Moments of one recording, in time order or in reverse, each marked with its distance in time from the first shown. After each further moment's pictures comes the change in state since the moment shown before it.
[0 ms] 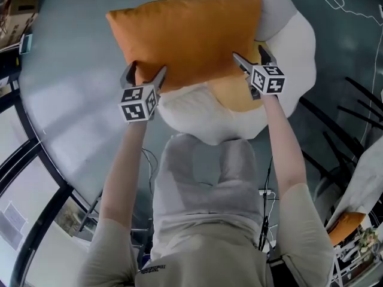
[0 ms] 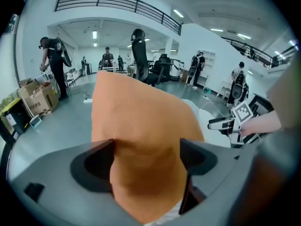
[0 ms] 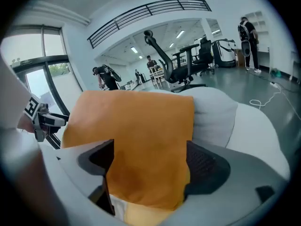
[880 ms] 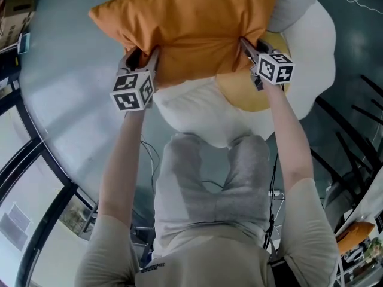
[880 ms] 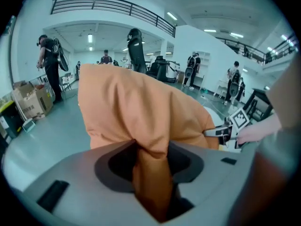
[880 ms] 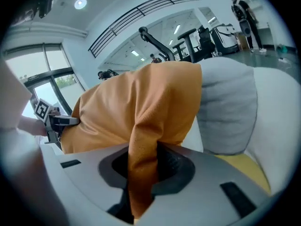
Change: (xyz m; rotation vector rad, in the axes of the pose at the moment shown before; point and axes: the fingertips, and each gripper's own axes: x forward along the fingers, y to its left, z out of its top) left arm 0.065 0.018 -0.010 0.045 -0.053 -0.033; right arm 0.074 -0.008 -0.048 0.090 -0.030 0.151
